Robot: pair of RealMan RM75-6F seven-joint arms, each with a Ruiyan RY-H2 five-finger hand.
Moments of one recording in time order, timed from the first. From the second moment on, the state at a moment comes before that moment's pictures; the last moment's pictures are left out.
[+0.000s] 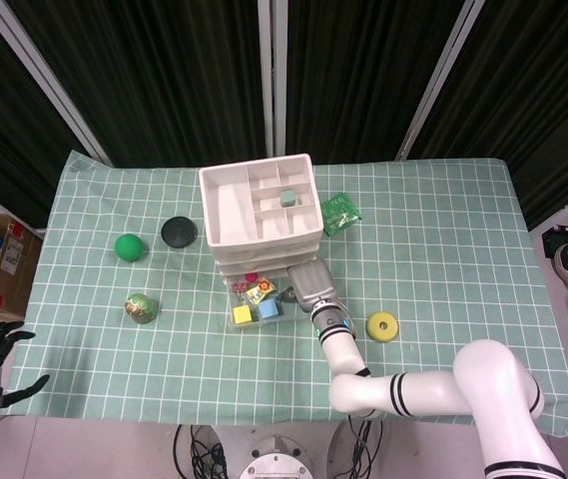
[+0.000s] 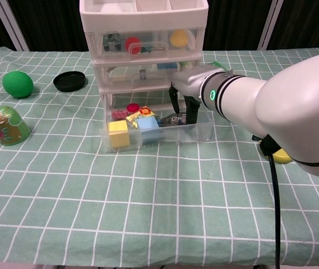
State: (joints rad) left arm 0.03 -1.29 -0.02 -1.39 1.52 1.60 -0.19; right arm 1.19 -1.81 0.20 -1.44 -0.26 1.10 -0.96
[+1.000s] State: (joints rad) left arm 0.03 -1.30 -0.02 -1.38 1.53 1.61 -0.20; right arm 1.11 -1.76 0.21 -1.56 -0.41 1.14 -0.93
